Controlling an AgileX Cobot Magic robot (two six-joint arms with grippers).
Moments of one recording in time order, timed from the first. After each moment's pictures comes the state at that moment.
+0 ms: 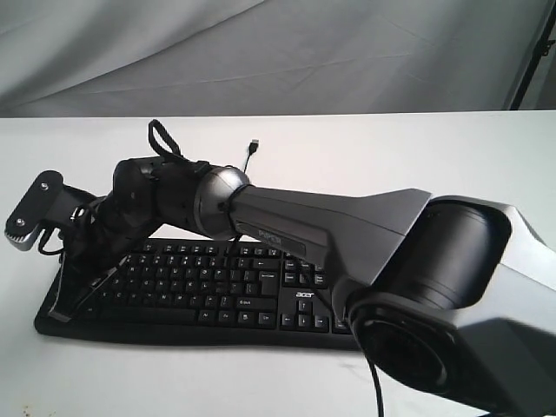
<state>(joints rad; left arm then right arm) 0.04 0.00 0.00 0.03 0.16 -0.02 1.07 2.54 -2.13 0.44 0.62 -0.79</state>
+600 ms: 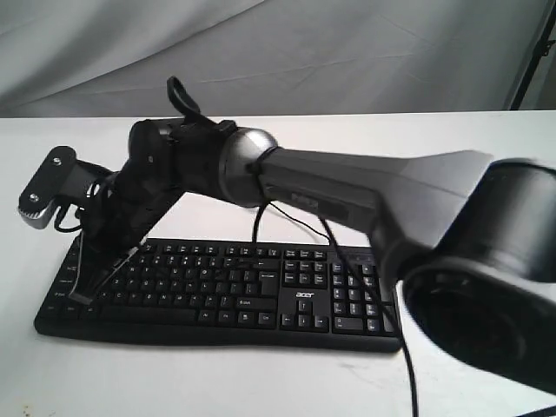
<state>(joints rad) 0.04 0.00 0.00 0.03 0.16 -0.02 1.04 2.41 -2.03 0.40 0.71 -0.79</state>
